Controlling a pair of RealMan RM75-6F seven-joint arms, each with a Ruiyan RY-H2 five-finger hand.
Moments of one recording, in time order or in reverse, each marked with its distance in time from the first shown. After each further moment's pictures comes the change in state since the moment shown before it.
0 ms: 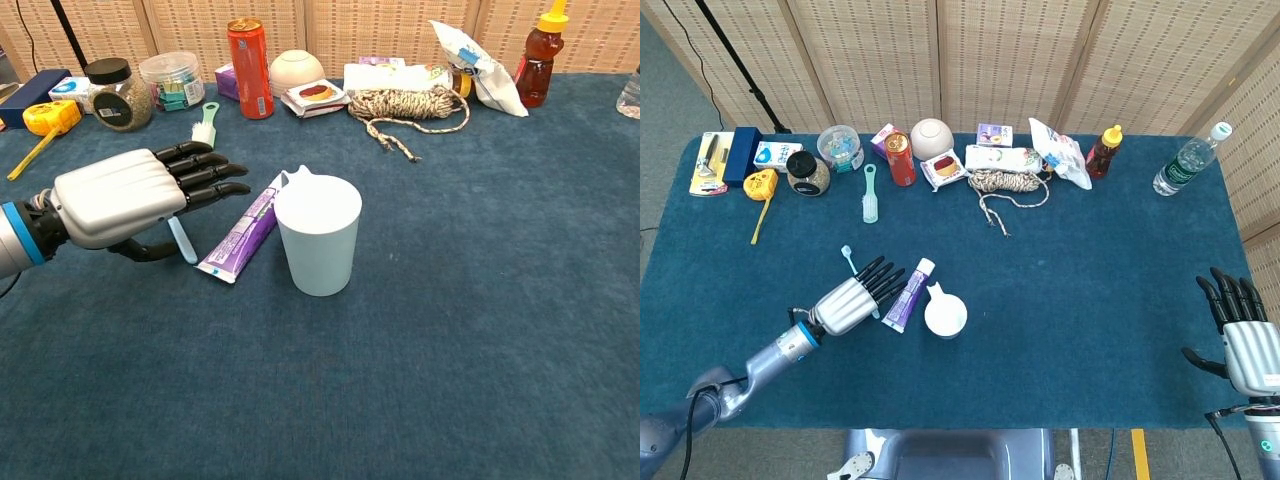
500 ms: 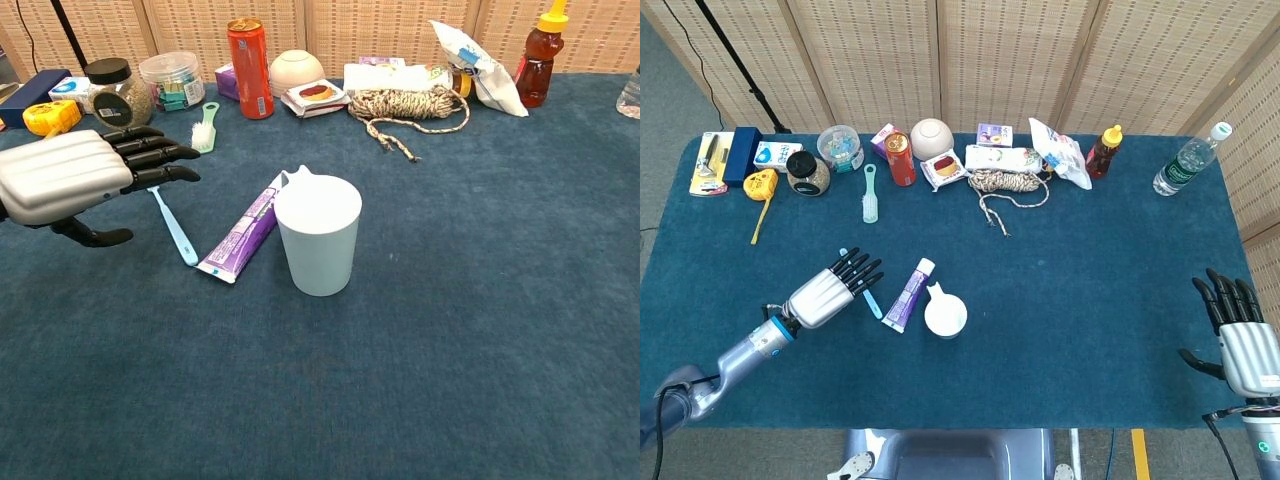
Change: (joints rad) left arm 0.022 0.137 0.028 -0.066 -0.037 -0.005 -0.102; right arm 0.003 -0.003 -0.006 -0.010 -0.009 -0.008 -0.014
